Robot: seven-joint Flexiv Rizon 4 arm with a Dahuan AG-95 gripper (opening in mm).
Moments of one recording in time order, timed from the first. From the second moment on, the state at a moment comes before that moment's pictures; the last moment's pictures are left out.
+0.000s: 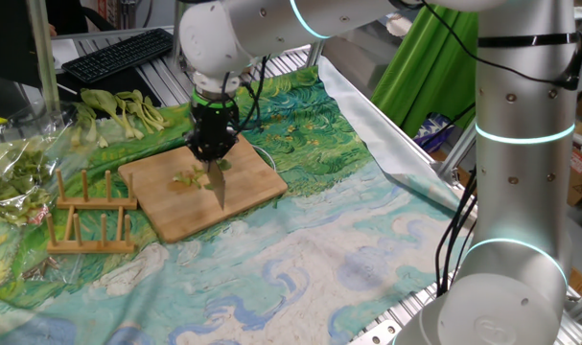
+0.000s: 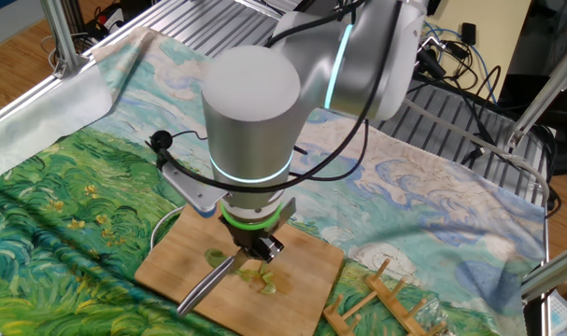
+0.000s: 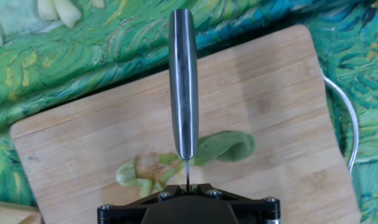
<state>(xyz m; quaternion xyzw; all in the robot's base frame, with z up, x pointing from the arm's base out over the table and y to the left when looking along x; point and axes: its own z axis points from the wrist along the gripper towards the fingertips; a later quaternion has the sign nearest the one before) 0.603 0.071 0.050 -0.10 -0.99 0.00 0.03</state>
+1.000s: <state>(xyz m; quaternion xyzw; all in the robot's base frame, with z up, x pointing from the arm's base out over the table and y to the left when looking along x) 0.619 0.056 0.051 -0.07 -1.00 0.00 0.02</state>
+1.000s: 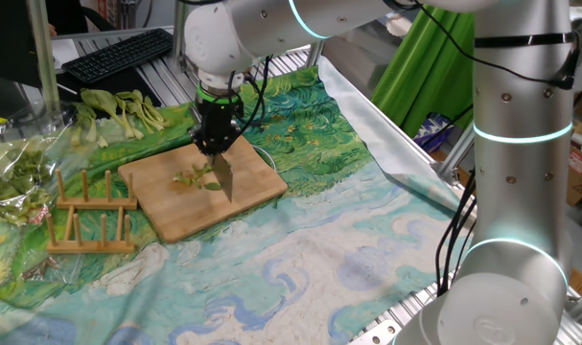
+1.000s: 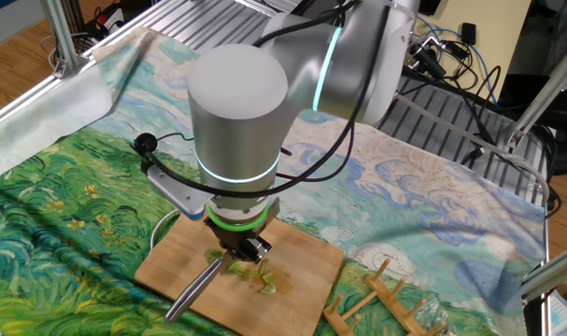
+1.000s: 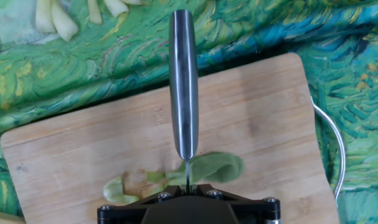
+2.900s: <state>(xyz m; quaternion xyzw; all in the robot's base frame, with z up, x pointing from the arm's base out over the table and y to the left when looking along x) 0.613 0.060 0.034 -0.08 -1.00 -0.01 0.01</state>
